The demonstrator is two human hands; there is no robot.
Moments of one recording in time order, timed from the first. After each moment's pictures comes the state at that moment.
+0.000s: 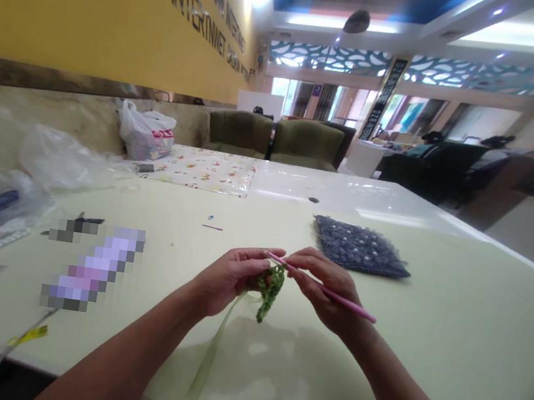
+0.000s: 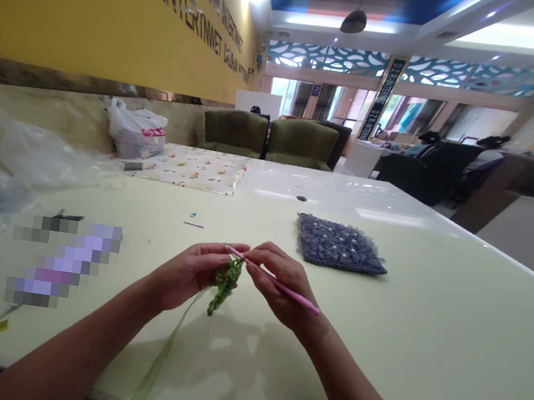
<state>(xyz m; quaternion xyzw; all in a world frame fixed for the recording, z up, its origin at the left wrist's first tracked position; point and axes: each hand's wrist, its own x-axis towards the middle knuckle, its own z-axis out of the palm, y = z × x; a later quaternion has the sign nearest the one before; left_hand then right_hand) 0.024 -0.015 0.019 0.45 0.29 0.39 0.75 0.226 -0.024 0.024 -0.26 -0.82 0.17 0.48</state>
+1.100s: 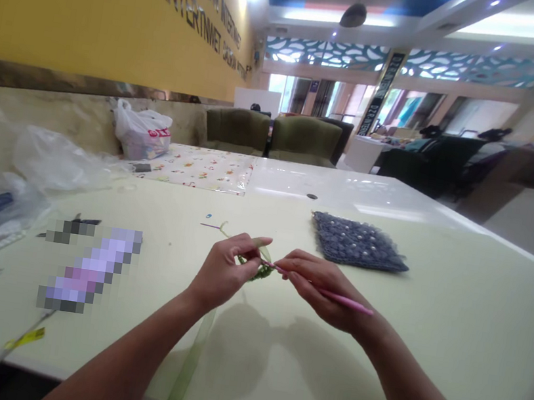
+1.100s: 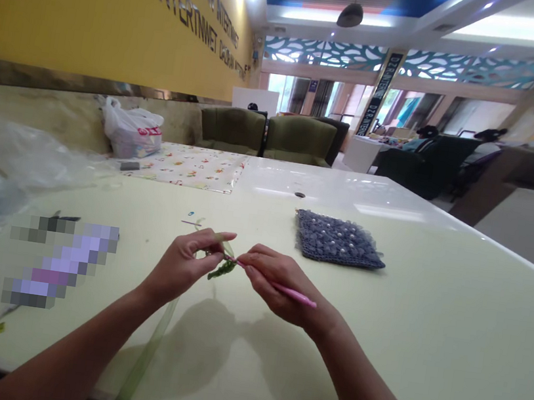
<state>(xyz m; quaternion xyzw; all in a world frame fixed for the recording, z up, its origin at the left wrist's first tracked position) 0.025 -0.019 0.023 0.69 0.39 0.49 0.37 0.236 -0.022 0.033 -0.26 -0.89 0.19 0.32</state>
